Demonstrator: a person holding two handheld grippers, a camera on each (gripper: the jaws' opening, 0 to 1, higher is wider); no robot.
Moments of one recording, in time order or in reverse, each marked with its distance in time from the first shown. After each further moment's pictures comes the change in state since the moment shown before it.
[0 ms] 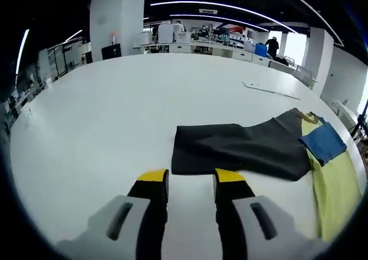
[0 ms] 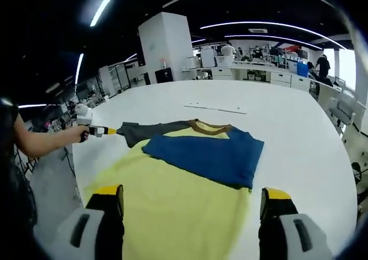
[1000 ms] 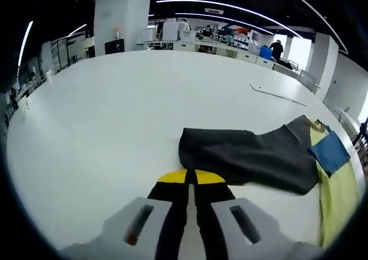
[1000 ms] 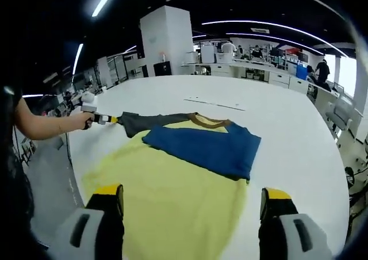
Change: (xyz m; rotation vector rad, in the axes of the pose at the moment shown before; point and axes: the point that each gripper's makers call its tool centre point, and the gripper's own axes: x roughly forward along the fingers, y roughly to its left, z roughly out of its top) left arm 0.014 0.010 0.007 -0.035 -0.002 0.005; right arm -0.008 0.002 -0.009 -0.047 0.035 -0.047
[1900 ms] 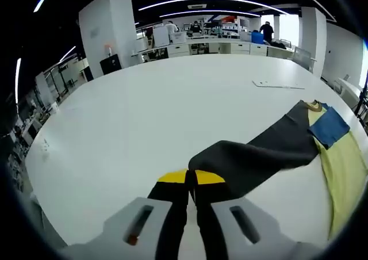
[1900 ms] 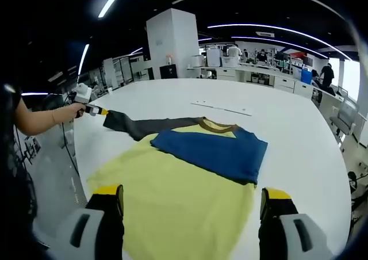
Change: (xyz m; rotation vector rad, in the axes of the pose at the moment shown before) left arm -0.066 0.064 0.032 0.220 0.067 0.083; right arm -0.003 0.012 0.002 -0.019 -0.018 0.031
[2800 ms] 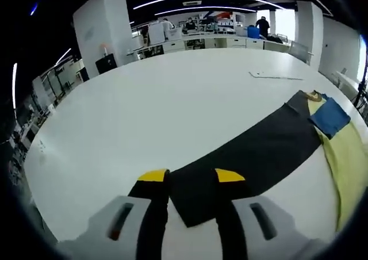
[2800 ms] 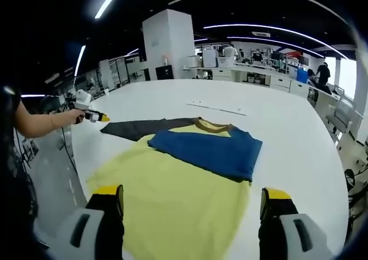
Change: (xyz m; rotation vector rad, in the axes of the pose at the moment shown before) left arm 0.009 -0.030 -0.005 0.031 -0.042 -0.078; right arm -0.009 -0.003 0.001 0.010 -0.008 -0.024
